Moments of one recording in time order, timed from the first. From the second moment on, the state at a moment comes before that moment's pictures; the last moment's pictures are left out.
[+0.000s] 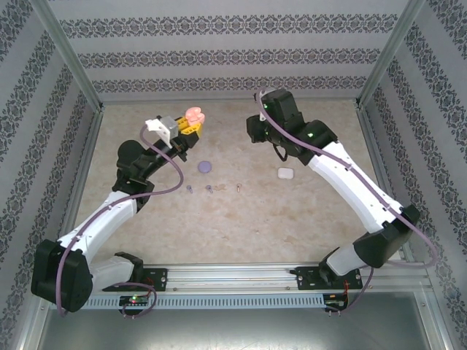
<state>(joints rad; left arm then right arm) -0.32 1.16 0.76 0.66 0.48 -0.03 0.62 1.49 1.66 -0.78 0.13 0.33</state>
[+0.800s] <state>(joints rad) -0.54 1.41 0.79 0.72 0.37 0.19 0.70 1.25 1.38 -0.41 0.03 0.25</state>
